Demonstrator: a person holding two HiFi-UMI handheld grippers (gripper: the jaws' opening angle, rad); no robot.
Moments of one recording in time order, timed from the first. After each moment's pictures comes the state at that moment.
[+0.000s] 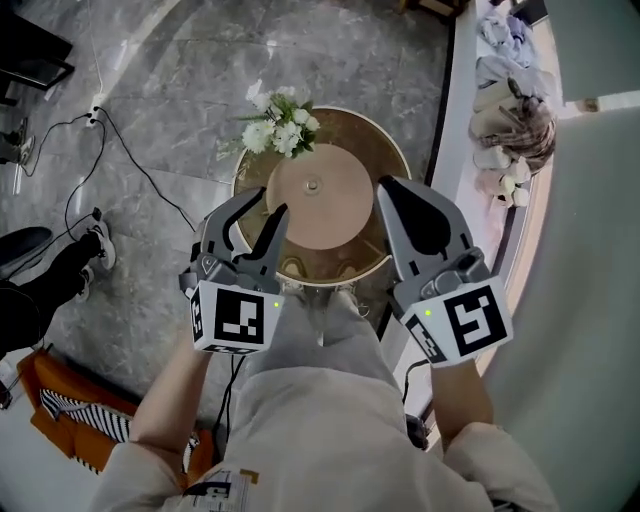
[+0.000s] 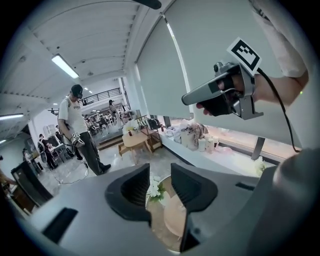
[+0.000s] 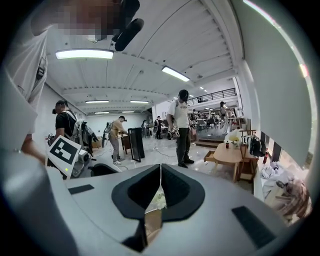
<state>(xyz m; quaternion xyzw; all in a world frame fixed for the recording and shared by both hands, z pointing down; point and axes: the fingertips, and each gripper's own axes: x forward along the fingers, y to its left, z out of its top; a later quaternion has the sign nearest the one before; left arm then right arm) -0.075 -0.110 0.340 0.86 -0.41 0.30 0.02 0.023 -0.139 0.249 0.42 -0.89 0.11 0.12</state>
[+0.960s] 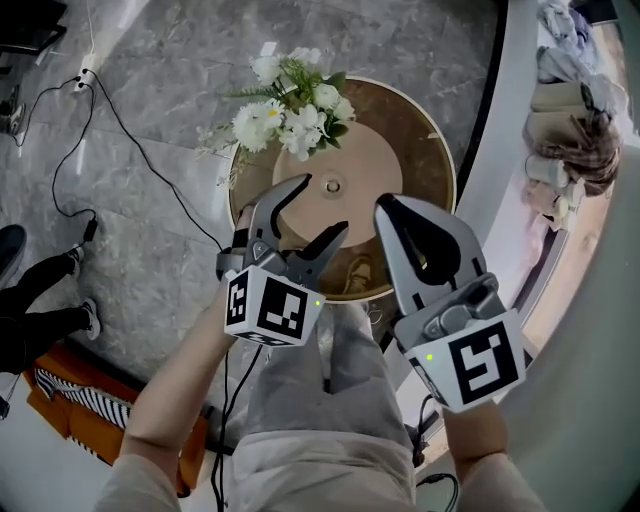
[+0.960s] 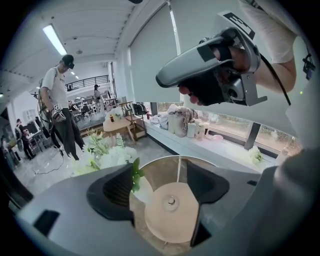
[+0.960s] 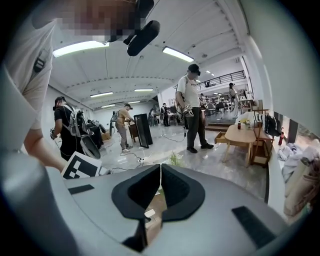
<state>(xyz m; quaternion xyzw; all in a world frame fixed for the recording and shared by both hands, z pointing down) -0.033 -0.153 0.558 0.89 -0.32 0.31 0.08 -0.015 -0.185 0.433 0.36 -0.90 0.18 0.17</state>
